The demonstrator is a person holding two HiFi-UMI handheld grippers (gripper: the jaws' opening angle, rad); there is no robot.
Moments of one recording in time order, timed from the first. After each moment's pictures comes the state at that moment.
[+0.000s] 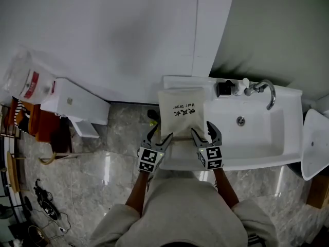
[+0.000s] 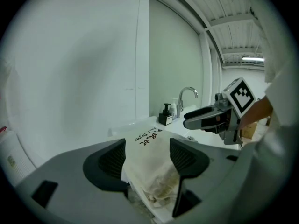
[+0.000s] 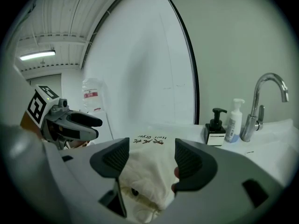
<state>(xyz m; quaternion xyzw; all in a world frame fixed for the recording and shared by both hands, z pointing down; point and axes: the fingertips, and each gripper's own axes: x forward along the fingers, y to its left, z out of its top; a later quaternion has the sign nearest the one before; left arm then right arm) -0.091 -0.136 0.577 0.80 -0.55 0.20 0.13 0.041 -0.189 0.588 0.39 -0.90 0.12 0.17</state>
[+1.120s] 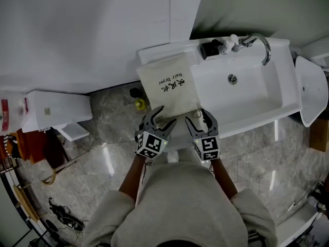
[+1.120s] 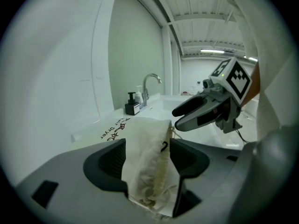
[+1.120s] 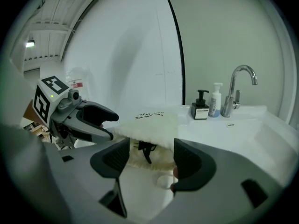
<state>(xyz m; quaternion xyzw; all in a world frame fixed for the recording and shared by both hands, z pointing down) -0.047 -0.123 0.631 0.90 -0.33 0.28 0.07 0.041 -0.125 0.636 0.47 -0.84 0.17 0.22</state>
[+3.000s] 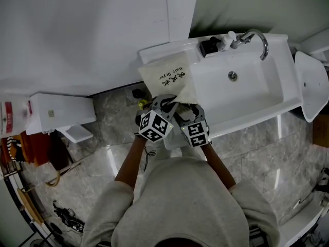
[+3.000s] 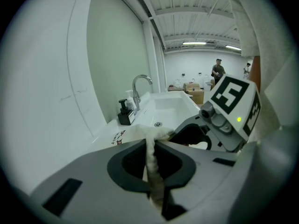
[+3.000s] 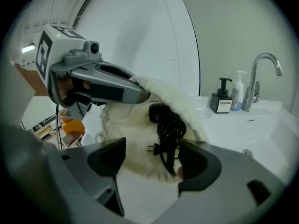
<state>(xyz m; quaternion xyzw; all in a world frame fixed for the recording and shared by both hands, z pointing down) -0.020 -0.167 0.594 0.91 -0.25 0.33 0.00 -0.018 -0.139 0.667 0.43 -0.84 0.20 0.25</state>
